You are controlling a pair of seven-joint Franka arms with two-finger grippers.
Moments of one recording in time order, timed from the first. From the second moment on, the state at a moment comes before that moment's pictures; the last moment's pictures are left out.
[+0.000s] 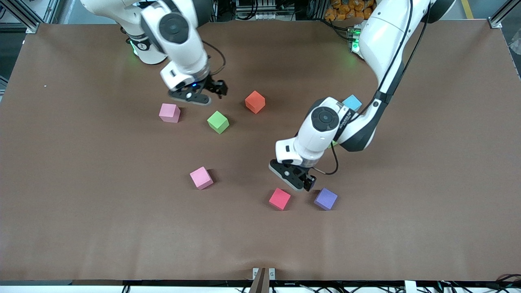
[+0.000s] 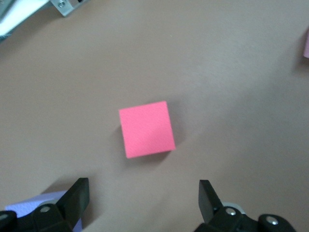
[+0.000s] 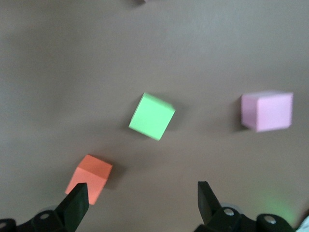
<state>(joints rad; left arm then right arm) -0.42 0.72 -0.19 -1.47 0.14 2.50 0.09 0.57 -0.01 0.18 -2.14 0.08 2.07 1.02</state>
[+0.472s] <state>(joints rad) -0.43 0.81 -0.17 -1.37 0.09 2.57 -0.02 0.69 0.10 0.19 -2.23 0.08 2.32 1.45</state>
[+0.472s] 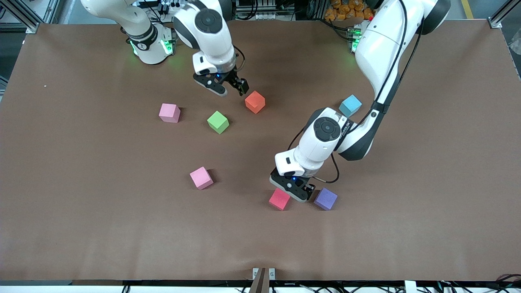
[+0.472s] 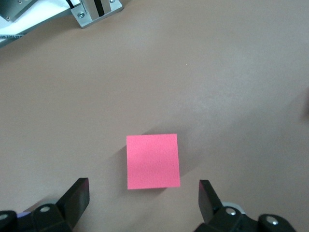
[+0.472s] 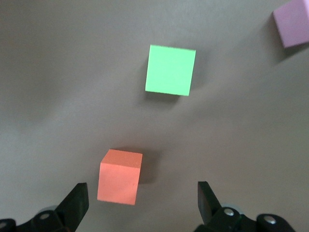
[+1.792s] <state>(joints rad) -0.54 0.96 -0.06 -1.30 0.08 2.71 -0.04 0.80 0.43 0.19 -2.12 0.07 2.57 1.59</state>
